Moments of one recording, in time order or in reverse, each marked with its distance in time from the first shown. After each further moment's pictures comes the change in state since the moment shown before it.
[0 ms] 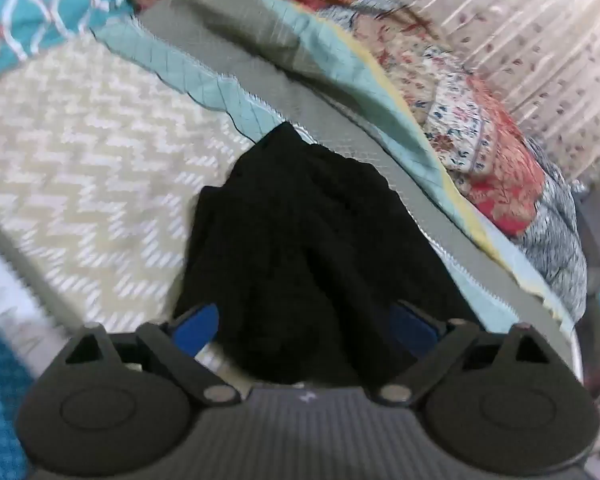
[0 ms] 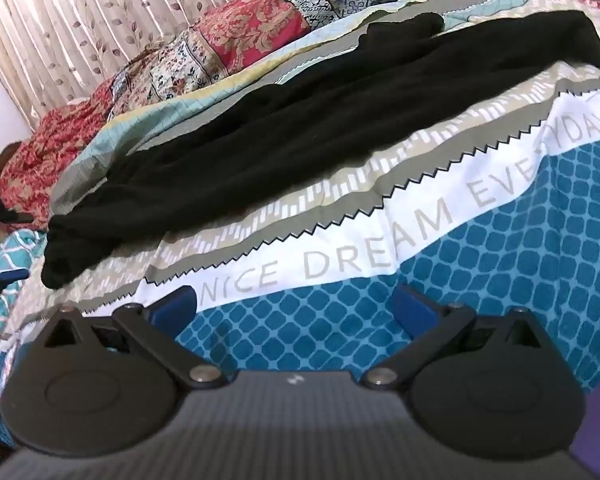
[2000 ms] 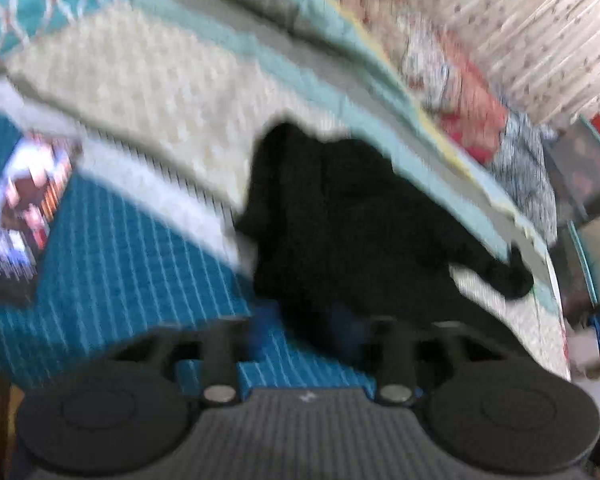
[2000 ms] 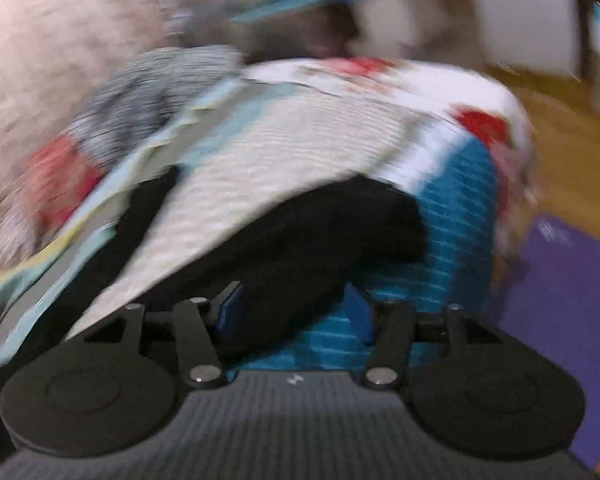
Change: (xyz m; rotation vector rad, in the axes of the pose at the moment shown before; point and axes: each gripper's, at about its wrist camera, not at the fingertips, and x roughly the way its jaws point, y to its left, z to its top) left arm -0.160 0.055 -0.096 0.115 0.050 -0.019; right arm -0.161 -0.122 0.091 0.166 -0.219 -0.326
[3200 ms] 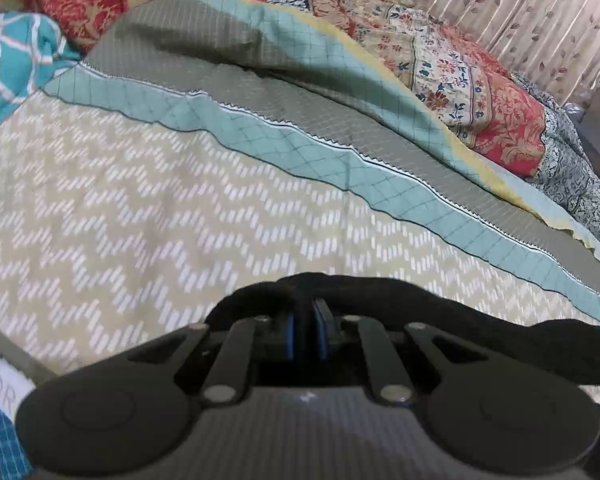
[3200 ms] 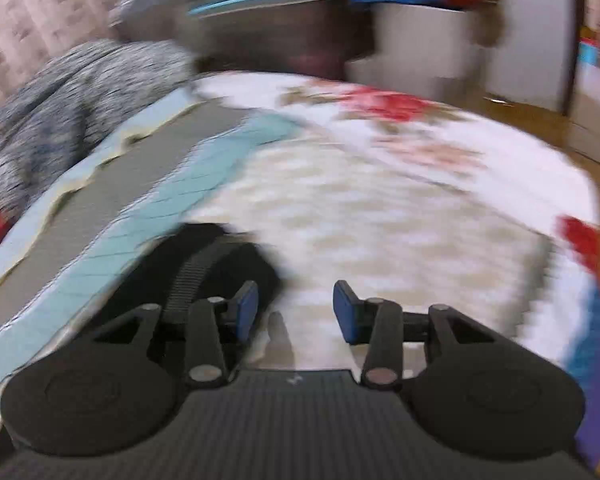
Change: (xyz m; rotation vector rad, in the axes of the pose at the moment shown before) left arm 0.141 -0.031 0.106 0.182 -0.019 0.104; right arm 0.197 0.013 0.112 0.097 -0.006 -0.331
